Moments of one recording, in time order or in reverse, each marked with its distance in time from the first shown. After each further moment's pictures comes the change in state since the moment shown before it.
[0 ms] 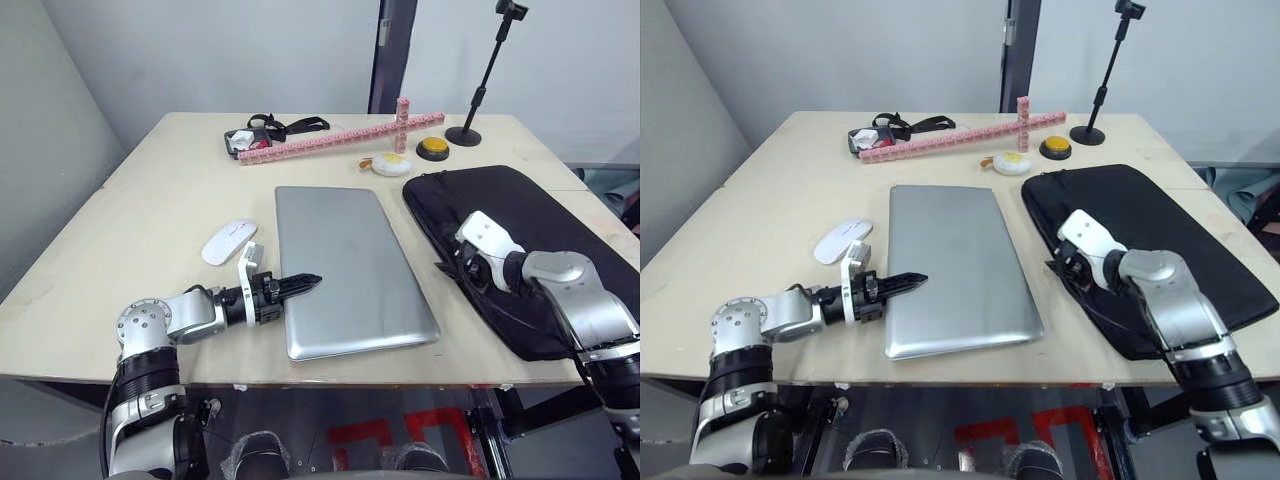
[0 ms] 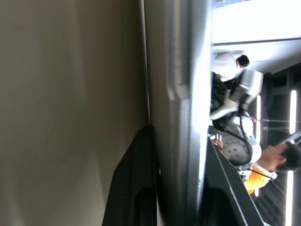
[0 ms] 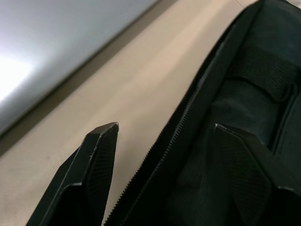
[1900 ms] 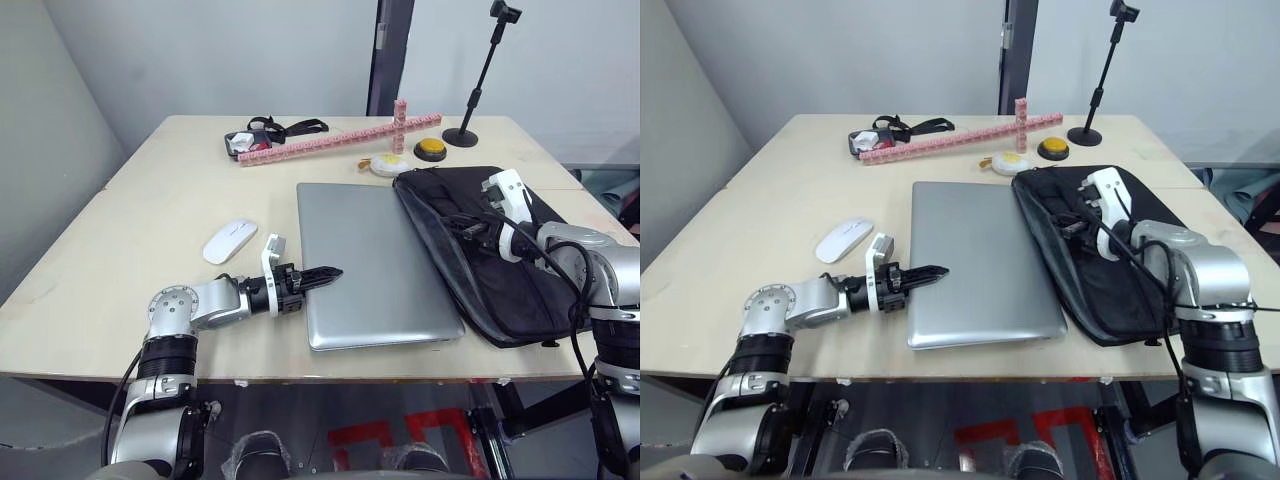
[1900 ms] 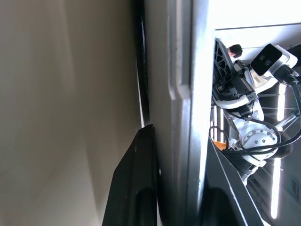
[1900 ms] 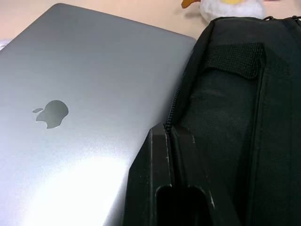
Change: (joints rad) left arm -0.068 0.017 -0.231 0.139 -0.117 -0.190 0.035; right arm -0.194 0.048 -0.221 -0.002 0.466 0.462 -0.116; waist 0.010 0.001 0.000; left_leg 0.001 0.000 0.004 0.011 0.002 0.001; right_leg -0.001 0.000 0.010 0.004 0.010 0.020
